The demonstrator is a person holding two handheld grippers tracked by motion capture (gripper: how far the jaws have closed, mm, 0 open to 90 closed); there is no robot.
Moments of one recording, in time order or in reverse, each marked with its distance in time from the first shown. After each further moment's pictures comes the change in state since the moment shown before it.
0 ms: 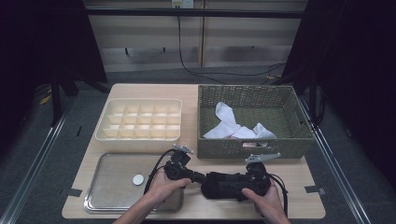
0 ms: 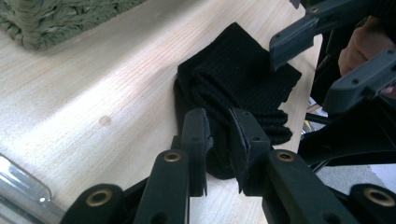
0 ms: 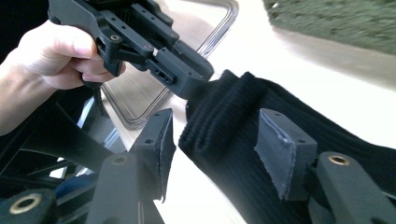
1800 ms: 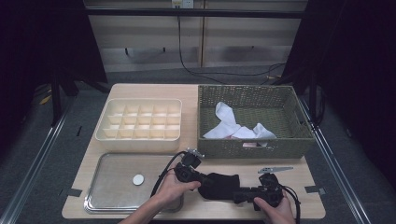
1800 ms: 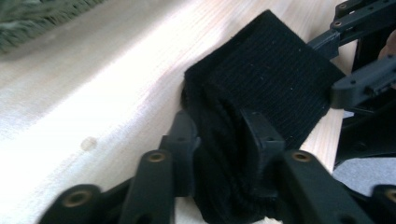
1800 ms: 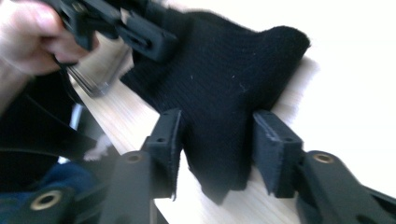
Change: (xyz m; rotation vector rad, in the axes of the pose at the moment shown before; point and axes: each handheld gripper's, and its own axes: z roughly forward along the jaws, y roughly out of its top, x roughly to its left) left arm -0.004 0.004 0.034 0.057 0.070 0.029; right arm -0.025 -0.044 -0.015 0.033 -0.056 0.162
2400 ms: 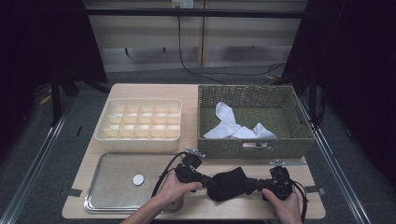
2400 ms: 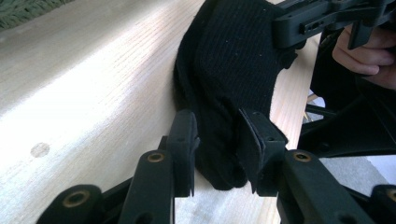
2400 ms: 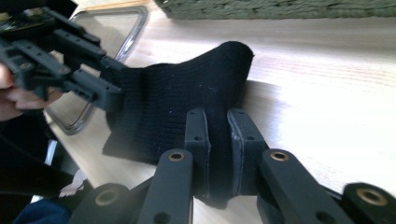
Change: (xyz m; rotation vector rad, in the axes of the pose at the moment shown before) left arm -0.006 0.002 -0.005 0.006 -0.083 -0.017; right arm -0.012 0.010 -0.023 -0.106 -0.112 0.015
